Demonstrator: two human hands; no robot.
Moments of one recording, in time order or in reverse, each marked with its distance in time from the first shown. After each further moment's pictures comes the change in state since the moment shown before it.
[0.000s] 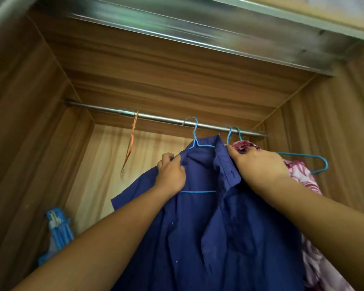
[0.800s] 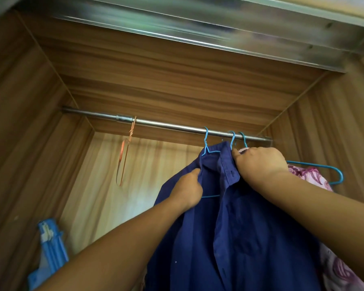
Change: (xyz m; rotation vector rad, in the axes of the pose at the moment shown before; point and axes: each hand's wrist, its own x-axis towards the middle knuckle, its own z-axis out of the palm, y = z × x) left_hand 0.008 0.017 0.039 -0.152 -0.181 0.066; right_hand 0.043 0.009 0.029 -0.193 -0.051 0.014
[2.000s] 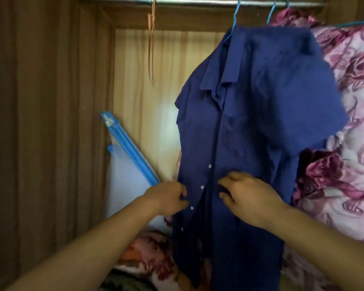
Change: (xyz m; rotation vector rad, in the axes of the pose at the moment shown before) left_hand -0.308 -0.078 -0.024 0.541 -0.716 -0.383; right_hand -0.289 -0.142 0.012 0.781 -0.463 -0.380
